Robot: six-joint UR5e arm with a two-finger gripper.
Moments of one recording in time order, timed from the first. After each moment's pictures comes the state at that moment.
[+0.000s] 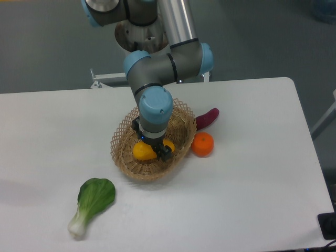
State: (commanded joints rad) arm 2.31 -1.92 -1.90 -0.98 1.51 1.14
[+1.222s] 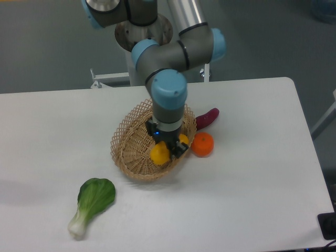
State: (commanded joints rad) arm 2.44 -1.85 -1.77 -1.00 1.52 1.18
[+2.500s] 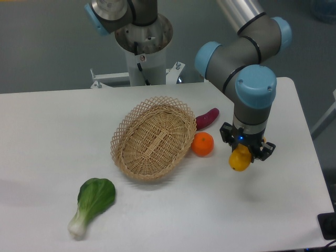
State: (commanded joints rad) arm 2.60 -2.00 -1.49 -1.10 1.64 1.23
